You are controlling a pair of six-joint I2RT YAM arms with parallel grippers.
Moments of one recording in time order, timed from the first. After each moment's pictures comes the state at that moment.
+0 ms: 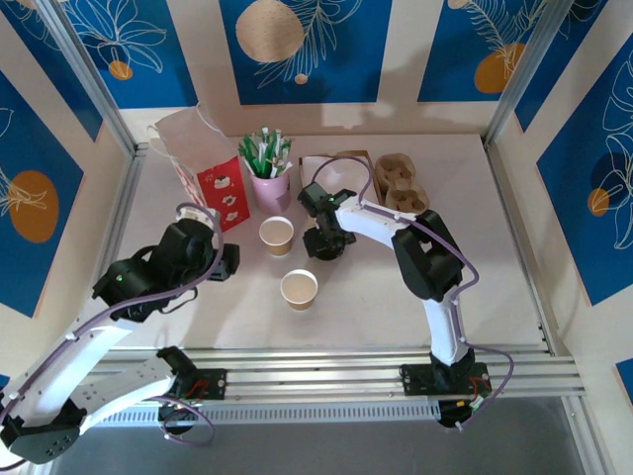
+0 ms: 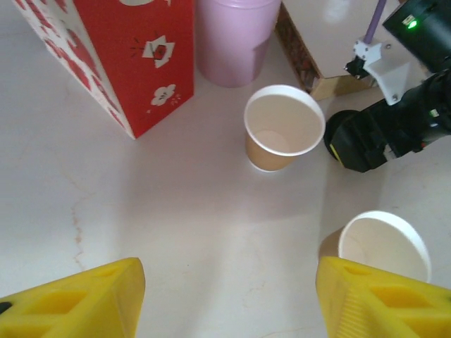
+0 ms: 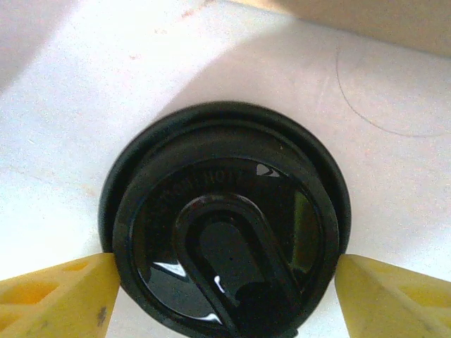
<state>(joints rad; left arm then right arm) -0.72 0.86 1.12 -1.05 -0.35 -0.44 0.69 2.08 1.56 -0.84 0.12 0.32</state>
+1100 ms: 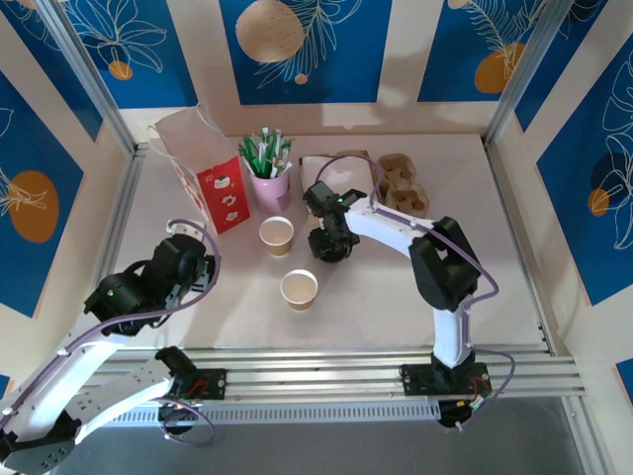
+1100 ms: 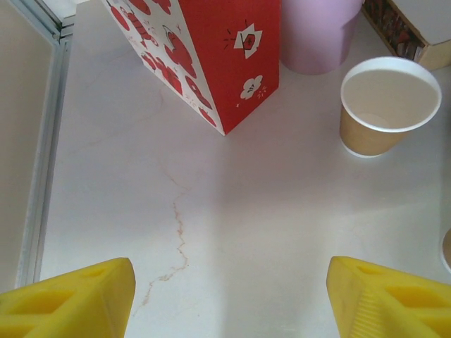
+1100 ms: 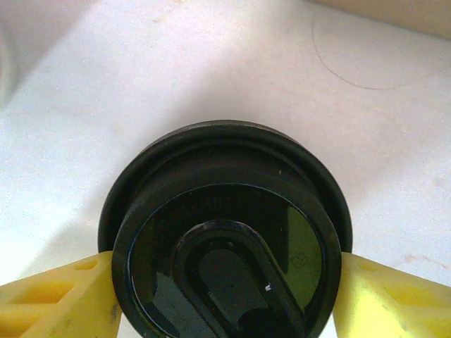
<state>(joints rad) -0.71 0.77 1.03 -1.11 -0.55 -0.31 0.70 1.91 1.47 -0.87 0.11 0.30</state>
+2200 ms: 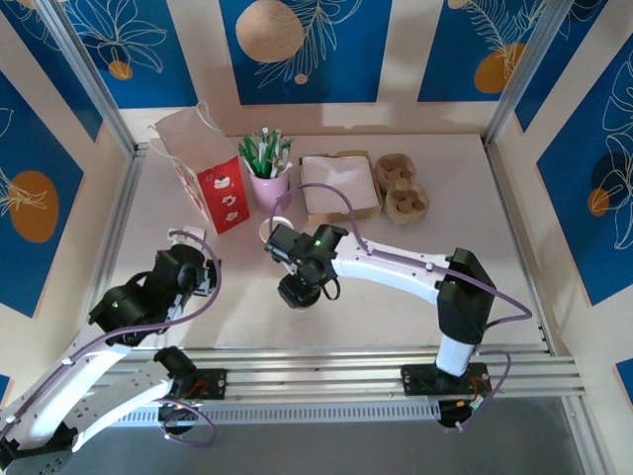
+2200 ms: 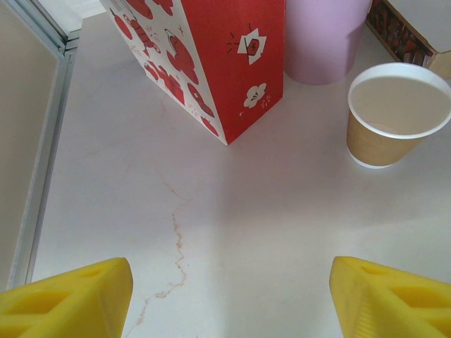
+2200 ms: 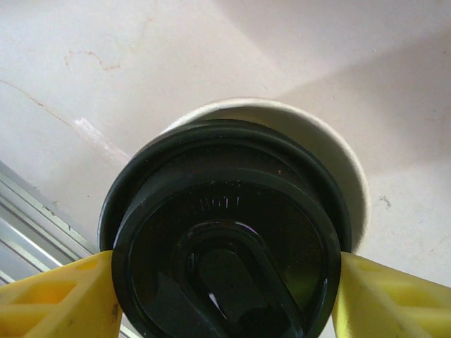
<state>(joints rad) -0.71 0.69 0.89 -0.99 -0.58 -0.27 1.07 1.76 1.47 -1.04 0.05 0.31</state>
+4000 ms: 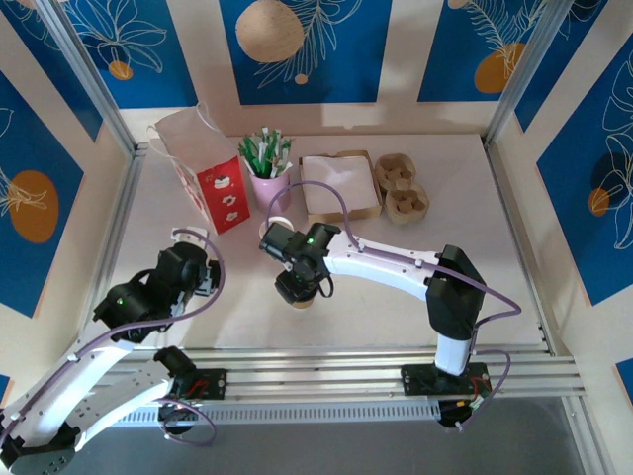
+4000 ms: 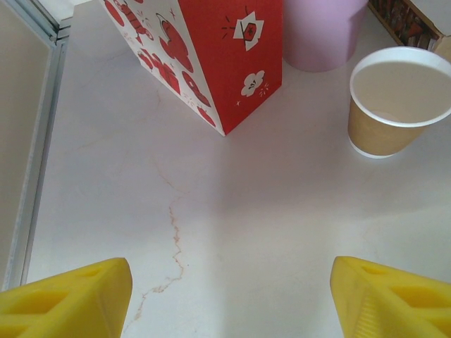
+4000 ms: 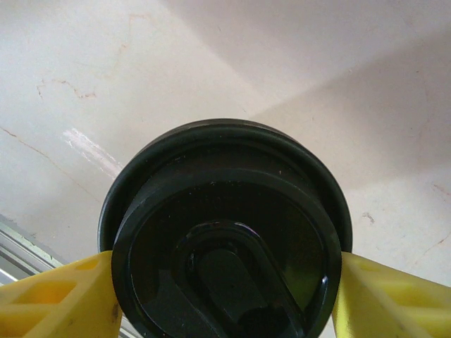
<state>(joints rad) -0.68 0.70 0.88 -0.98 -0.54 -0.26 1.06 1.81 1.50 -1.03 0.11 0.33</state>
